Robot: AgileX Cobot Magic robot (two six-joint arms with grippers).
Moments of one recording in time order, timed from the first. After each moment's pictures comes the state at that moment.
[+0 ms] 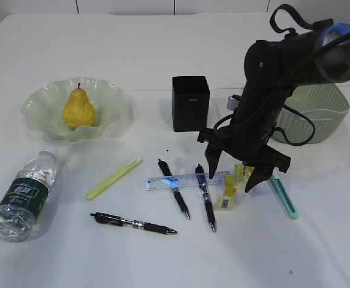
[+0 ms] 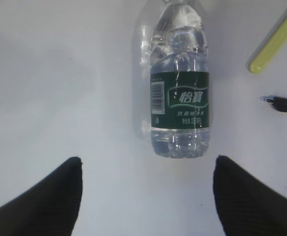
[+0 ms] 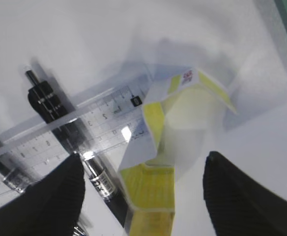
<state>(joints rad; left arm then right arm) -0.05 1.34 -0.97 -0.06 0.95 -0.04 0.35 2.10 -1.48 0.16 0.98 0.69</state>
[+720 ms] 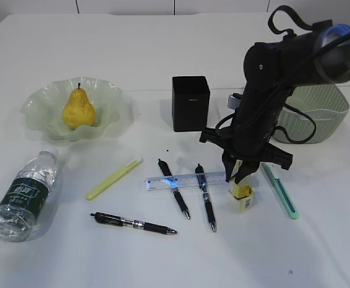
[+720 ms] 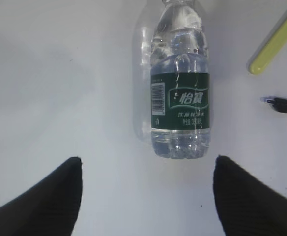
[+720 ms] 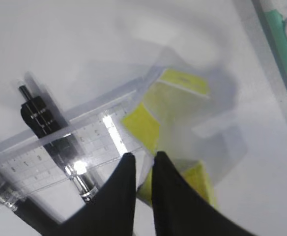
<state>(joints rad) -0.05 1.34 -0.97 -0.06 0.95 -0.04 0.35 2.10 -1.48 0.11 0.96 0.69</state>
